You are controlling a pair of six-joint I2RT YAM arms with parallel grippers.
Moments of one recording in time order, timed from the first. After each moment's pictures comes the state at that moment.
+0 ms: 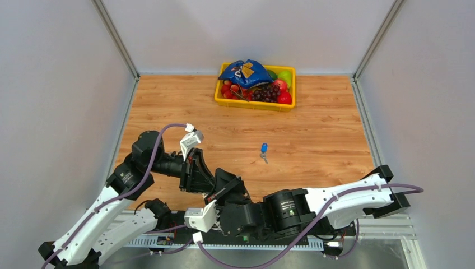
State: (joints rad) left arm -0.68 0.66 0.88 -0.41 1.07 -0.52; right arm 1.79 1.44 1.54 -0.65 0.85 -0.84
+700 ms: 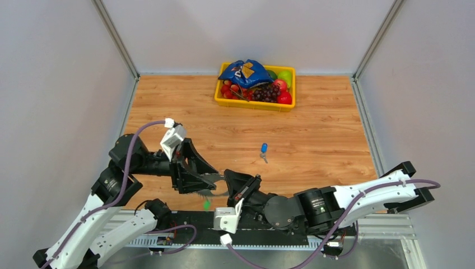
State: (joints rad) left arm -0.69 0.63 0.98 -0.40 0.93 -0.47; right arm 1.82 1.19 1.23 -0.28 0.80 -0.91
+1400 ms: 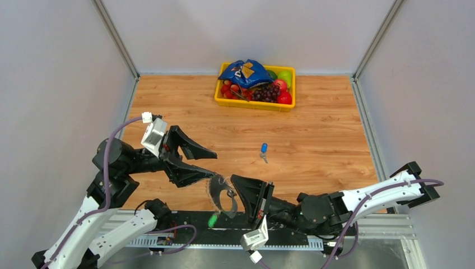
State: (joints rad) left arm -0.69 0.60 1.04 -0.18 0.80 -0.46; right arm 1.86 0.95 0.86 0.20 0.62 -1.34
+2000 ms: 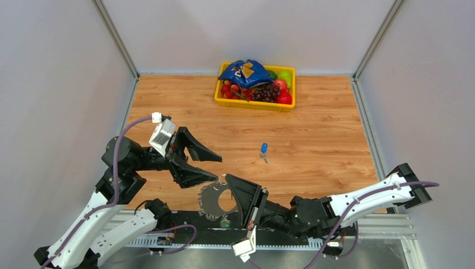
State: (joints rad) left arm -0.69 0.63 0.97 -0.06 0.88 -0.50; right arm 1.86 1.00 0.78 0.49 0.60 -1.84
